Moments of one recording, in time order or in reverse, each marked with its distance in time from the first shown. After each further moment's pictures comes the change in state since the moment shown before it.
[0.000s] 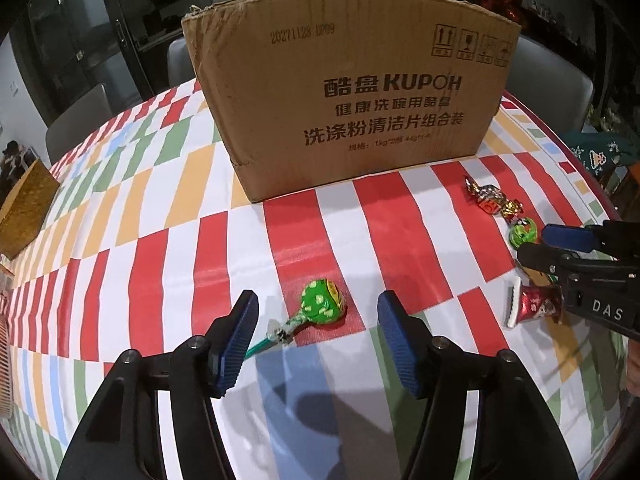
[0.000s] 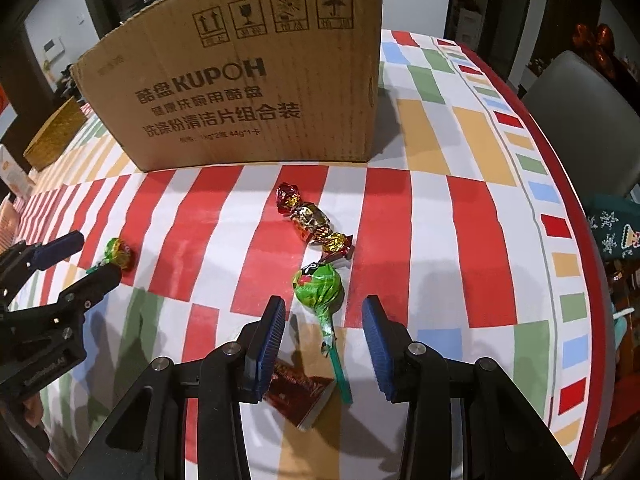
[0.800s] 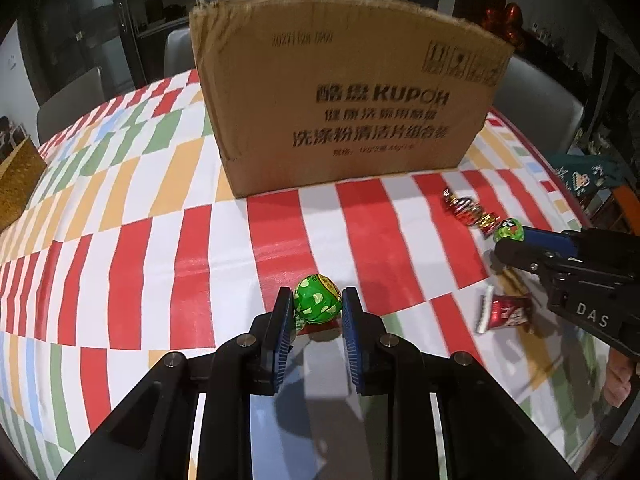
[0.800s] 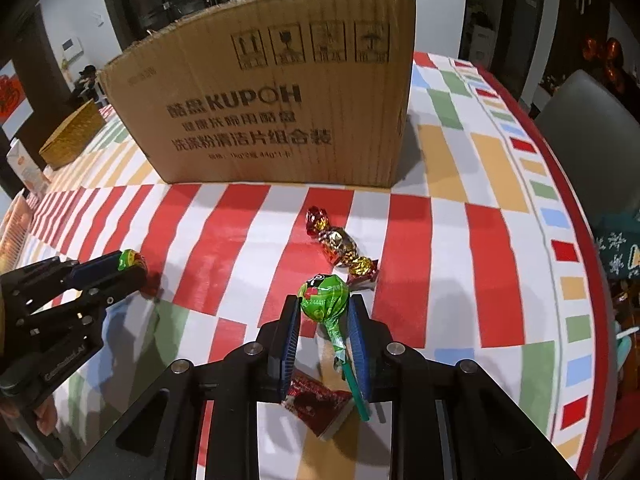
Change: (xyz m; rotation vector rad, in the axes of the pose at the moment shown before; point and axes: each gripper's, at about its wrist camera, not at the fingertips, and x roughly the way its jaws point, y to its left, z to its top) left arm -0.013 0.002 -0.005 -0.070 -0.024 -0.090; right arm -0.013 0.012 0.005 -0.043 -0.065 0.038
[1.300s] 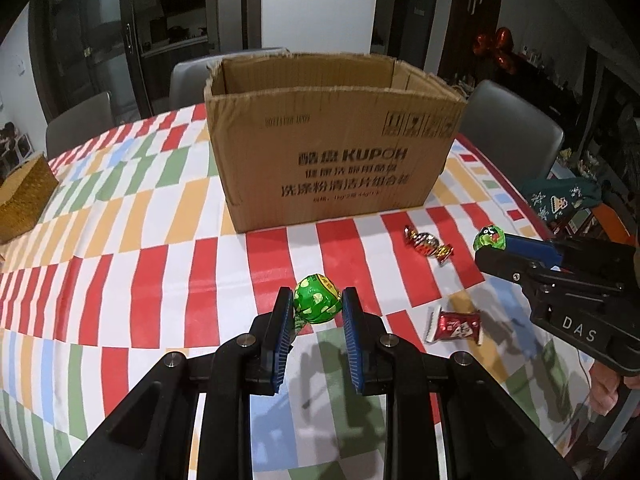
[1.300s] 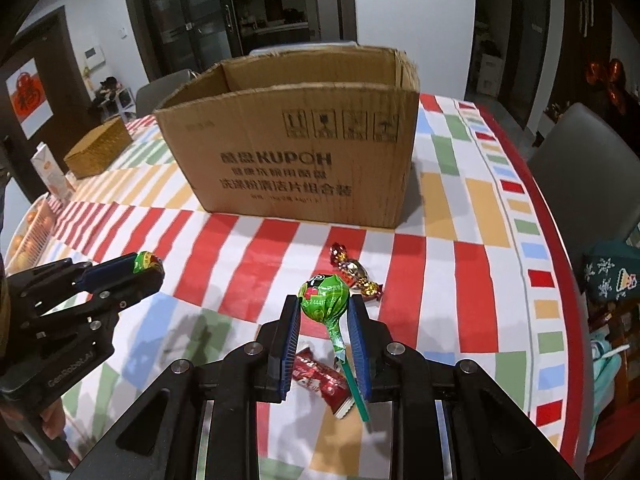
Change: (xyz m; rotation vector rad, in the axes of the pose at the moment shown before) left arm -0.056 -0.011 0.005 -0.009 -0.107 -0.021; right arm -0.054 0.010 0.005 -0.040 -0.105 0.033
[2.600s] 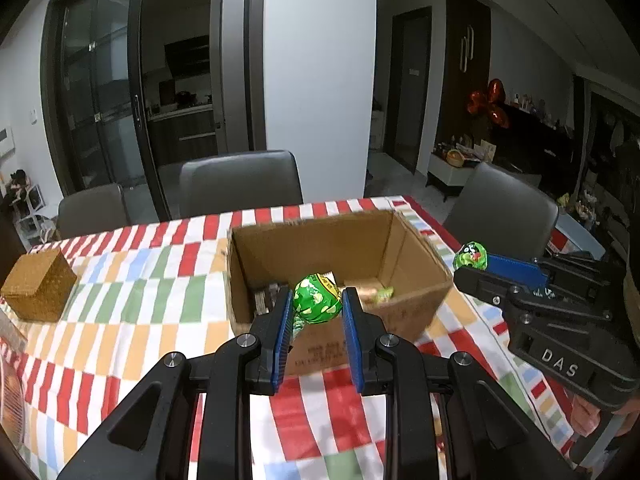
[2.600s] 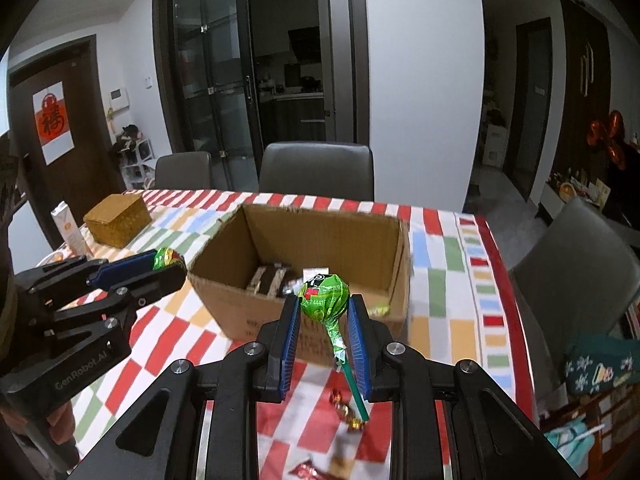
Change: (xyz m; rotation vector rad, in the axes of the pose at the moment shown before) left arm -0.054 0.002 0.124 0.024 -0.248 0.024; right arm -0.063 0.004 0.110 -0.067 -0.256 0.015
